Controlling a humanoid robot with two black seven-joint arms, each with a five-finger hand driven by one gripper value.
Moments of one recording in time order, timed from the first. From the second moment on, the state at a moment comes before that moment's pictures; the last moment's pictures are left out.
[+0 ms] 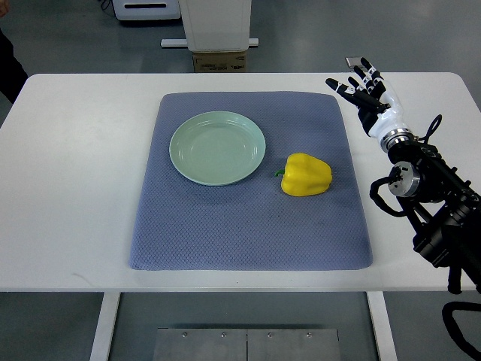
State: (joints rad) left arm -0.01 0.00 -0.11 -0.22 0.09 0.18 -0.17; right arm 0.73 -0.06 1.07 0.75 -0.59 -0.06 0.19
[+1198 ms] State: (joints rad) left arm 0.00 0.00 -0.11 -0.22 0.09 0.18 -0.17; right arm 0.73 -0.06 1.07 0.75 -0.59 -0.06 0.20
